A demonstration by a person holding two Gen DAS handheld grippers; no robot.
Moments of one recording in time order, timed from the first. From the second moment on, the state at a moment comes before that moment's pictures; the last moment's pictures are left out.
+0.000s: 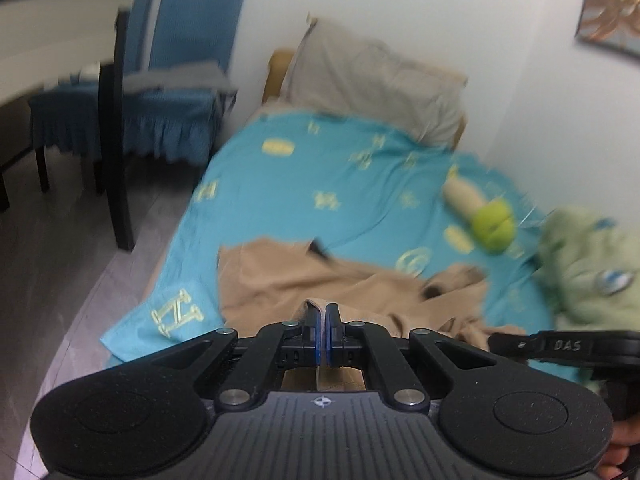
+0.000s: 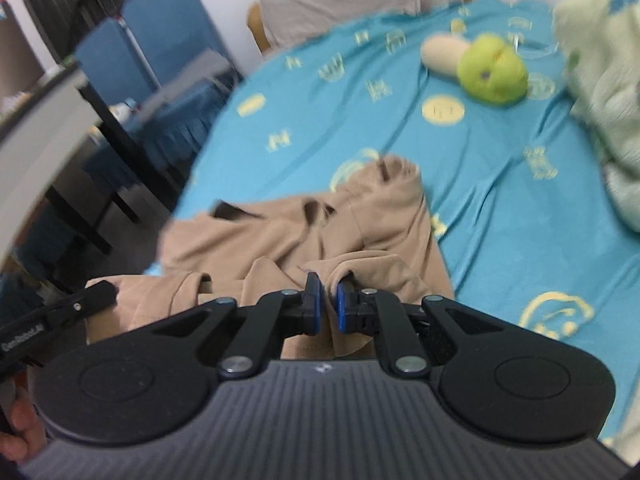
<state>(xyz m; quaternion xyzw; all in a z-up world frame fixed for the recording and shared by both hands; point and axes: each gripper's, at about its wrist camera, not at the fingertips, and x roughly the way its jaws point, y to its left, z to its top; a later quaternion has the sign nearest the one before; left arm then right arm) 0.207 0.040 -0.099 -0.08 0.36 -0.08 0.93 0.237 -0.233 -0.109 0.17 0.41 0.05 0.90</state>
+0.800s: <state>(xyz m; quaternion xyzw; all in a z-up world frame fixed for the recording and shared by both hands) 0.187 0.046 -0.102 -0.05 0.36 -0.11 0.93 0.224 -0.243 -0.111 0.18 0.37 0.06 0.91</state>
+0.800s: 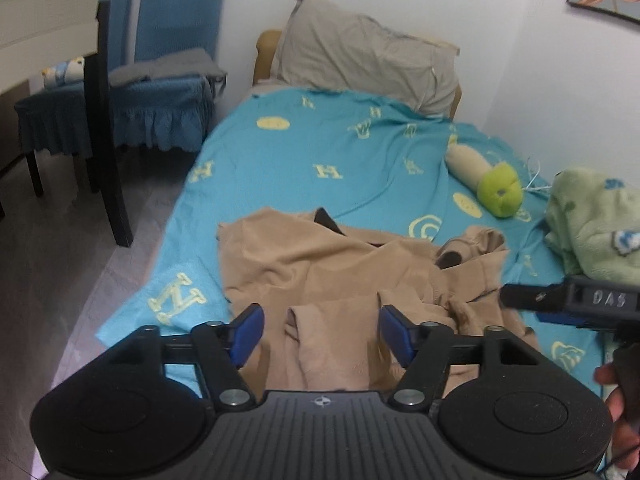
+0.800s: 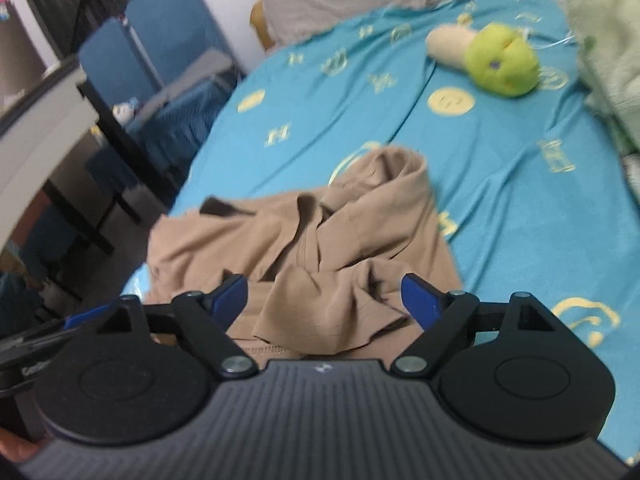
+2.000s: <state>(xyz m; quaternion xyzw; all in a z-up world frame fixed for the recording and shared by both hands) 0.161 0.047 -0.134 -0.03 0.41 -0.08 0.91 0.200 -0.250 -0.148 0.10 0.43 -0.02 0.90</state>
